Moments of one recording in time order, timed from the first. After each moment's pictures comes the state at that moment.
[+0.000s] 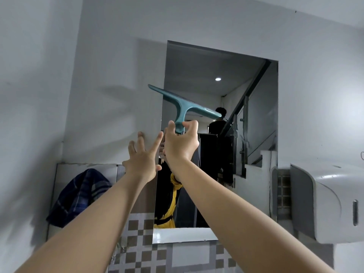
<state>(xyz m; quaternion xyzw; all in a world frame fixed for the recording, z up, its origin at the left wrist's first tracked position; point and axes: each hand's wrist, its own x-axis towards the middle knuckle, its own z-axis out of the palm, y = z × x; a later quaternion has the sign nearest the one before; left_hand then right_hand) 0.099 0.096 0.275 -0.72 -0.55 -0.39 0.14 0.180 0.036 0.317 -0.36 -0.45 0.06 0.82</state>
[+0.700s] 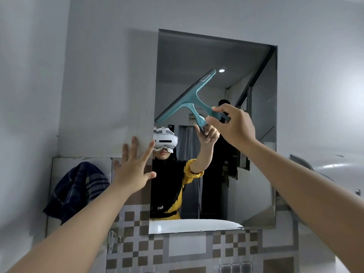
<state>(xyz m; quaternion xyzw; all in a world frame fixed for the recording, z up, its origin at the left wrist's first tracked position) 0.086 0.103 0.233 -0.76 -0.52 -0.35 0.20 0.348 0.006 0.341 -0.48 -0.61 -0.27 0.57</state>
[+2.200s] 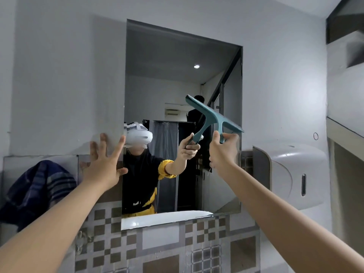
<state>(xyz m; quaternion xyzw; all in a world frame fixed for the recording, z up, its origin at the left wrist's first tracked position) 0.094 0.104 0.231 -0.75 -0.52 -0.37 0.16 0.370 -0.004 0.273 -0.50 -0.36 0.08 0.78</state>
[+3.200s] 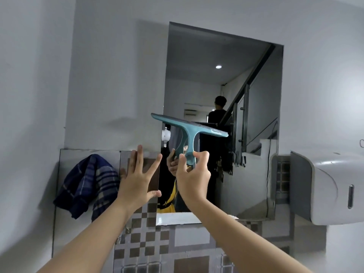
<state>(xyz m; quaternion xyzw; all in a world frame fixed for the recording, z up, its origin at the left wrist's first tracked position) 0.072 0.111 0.177 -0.78 -0.46 -0.35 0.23 0.211 0.023 0.206 -0.45 -0.51 -0.01 0.73</state>
